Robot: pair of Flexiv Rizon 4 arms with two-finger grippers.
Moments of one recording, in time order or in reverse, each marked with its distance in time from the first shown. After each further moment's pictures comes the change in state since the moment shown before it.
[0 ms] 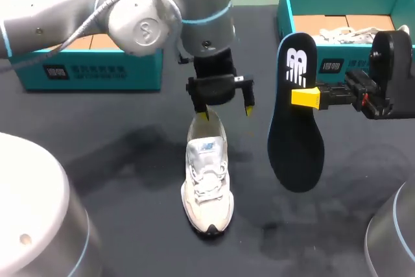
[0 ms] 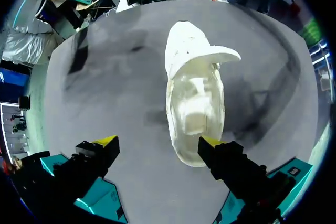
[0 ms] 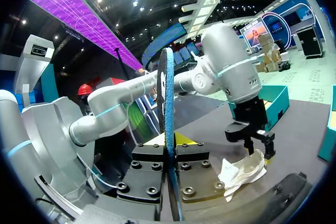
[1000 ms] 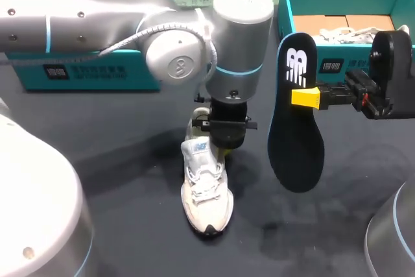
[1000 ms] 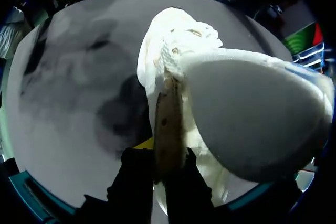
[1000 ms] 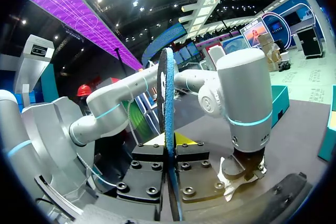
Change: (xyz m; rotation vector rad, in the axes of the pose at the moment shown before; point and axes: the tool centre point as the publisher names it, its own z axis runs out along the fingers) left arm 0.033 -0.037 0.090 0.003 0.305 -0.036; right arm 0.000 0.000 0.000 0.000 0.000 0.000
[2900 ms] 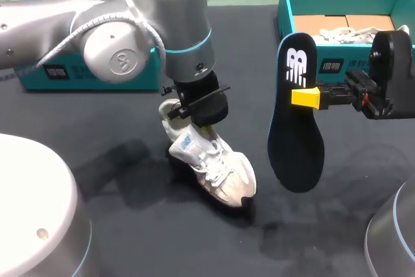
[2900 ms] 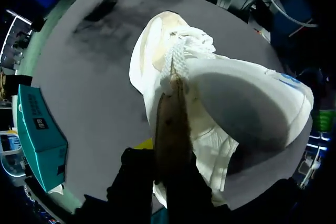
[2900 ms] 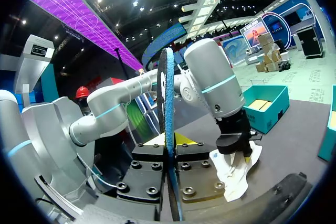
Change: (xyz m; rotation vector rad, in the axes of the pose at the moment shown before) left arm 0.042 0.016 -0.062 -0.043 -0.252 -0.486; right arm 0.000 0.000 0.000 0.000 0.000 0.000
